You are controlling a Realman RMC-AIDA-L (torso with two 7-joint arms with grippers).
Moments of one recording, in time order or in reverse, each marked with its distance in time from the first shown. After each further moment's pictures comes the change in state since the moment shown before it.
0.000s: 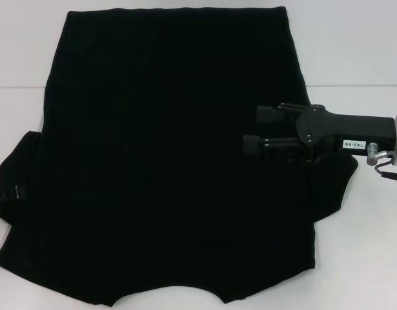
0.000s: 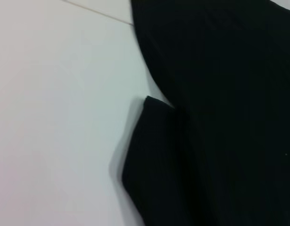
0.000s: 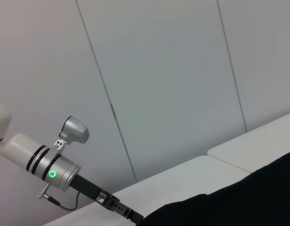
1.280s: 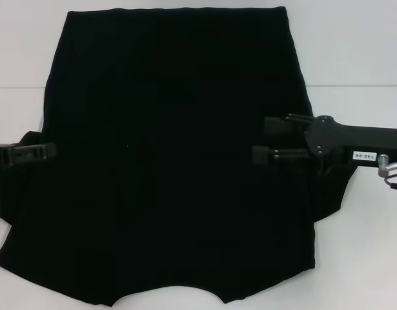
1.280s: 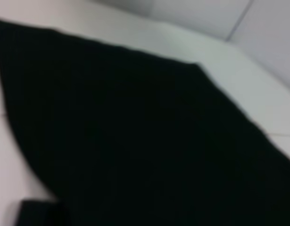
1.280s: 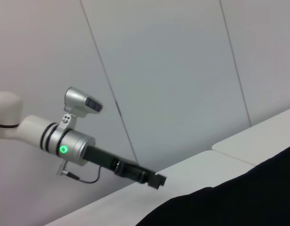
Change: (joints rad) left arm -0.042 0.013 0.028 0.025 -0.190 0.146 0.174; right arm -0.030 -0.007 0.003 0.005 -0.001 -0.034 -0.002
